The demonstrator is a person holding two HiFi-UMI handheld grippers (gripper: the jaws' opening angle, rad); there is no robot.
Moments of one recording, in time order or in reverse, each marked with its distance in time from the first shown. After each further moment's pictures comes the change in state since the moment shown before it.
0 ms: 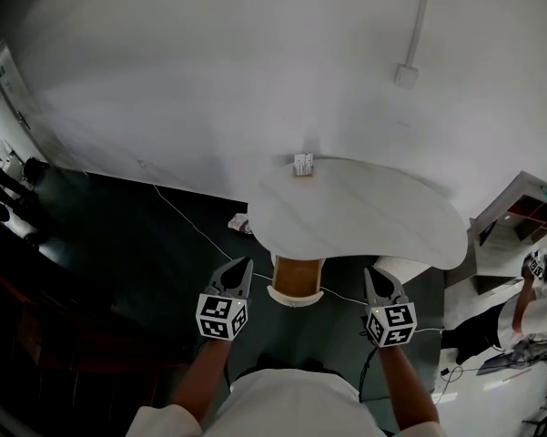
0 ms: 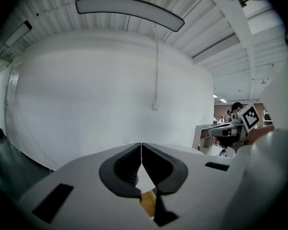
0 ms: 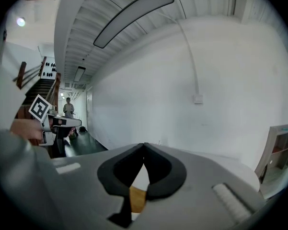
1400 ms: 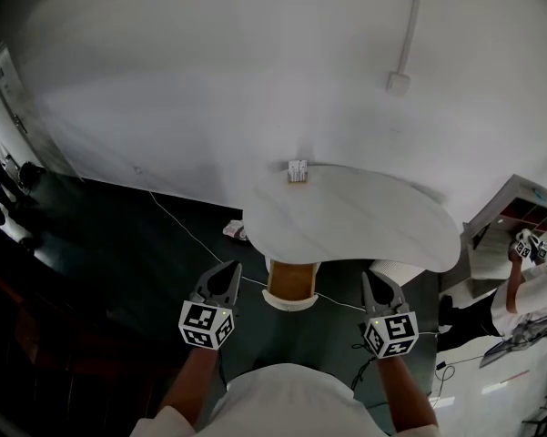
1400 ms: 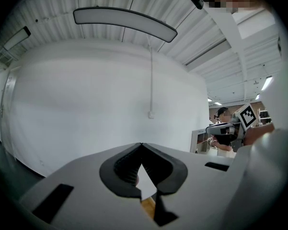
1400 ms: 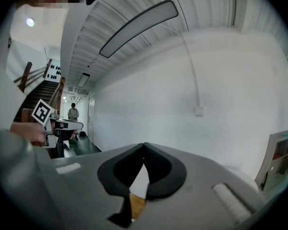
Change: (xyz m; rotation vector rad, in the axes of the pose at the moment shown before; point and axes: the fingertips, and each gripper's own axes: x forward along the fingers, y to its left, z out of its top) left arm -0.038 -0.009 0.037 0.038 -0.094 -0.042; right arm -0.038 0.020 0.046 -0.029 -0.104 0.009
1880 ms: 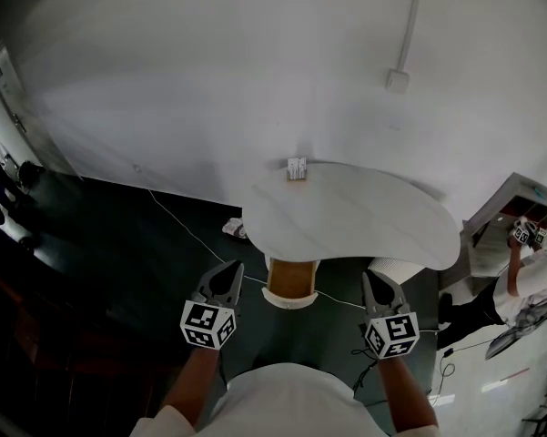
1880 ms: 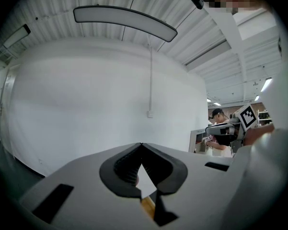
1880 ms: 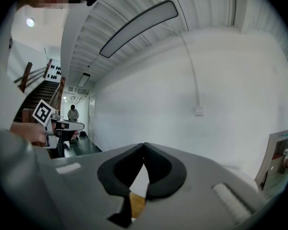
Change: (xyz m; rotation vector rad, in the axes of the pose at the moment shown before) left arm -0.001 -0.006 -0.003 -0.010 0.004 -0.013; right arm -0.006 0.004 -0.001 -0.003 0.001 0.001
